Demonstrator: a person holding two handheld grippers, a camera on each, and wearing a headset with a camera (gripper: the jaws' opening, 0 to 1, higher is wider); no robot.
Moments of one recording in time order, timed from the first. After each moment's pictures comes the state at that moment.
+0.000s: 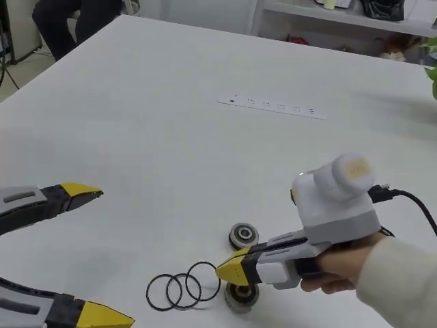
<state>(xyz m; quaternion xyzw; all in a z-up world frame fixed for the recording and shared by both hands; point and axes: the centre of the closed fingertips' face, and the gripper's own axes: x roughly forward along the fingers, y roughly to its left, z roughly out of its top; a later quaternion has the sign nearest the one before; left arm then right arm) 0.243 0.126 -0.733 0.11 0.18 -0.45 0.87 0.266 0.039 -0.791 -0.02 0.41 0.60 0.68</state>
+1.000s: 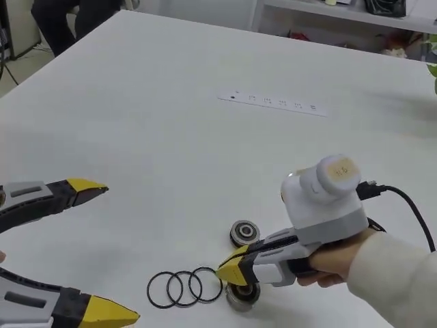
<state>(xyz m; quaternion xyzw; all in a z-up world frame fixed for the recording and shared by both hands) 0.249 0.125 -0.735 0.10 0.18 -0.45 0.87 0.272 0.036 -0.805 -0.07 0.41 0.60 0.68</state>
